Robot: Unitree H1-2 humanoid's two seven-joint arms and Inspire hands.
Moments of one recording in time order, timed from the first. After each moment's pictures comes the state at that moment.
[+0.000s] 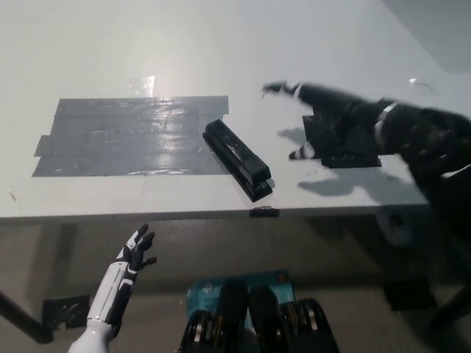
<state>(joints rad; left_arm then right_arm) -0.03 0.15 -0.04 0.12 0.10 -0.22 -0.06 -0.91 -0.41 0.42 0.13 -0.35 0.36 0.59</state>
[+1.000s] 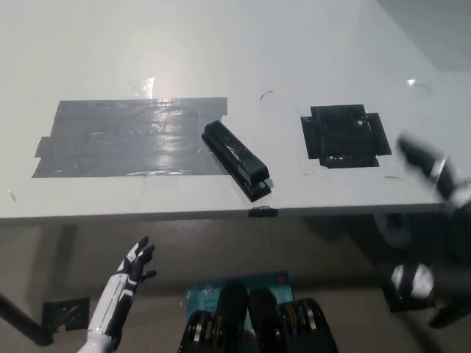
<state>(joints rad) 0.01 0.15 -0.04 0.13 0.10 -0.21 -0.06 -0.07 -0.24 -0.12 -0.74 0.01 0.40 0.51</state>
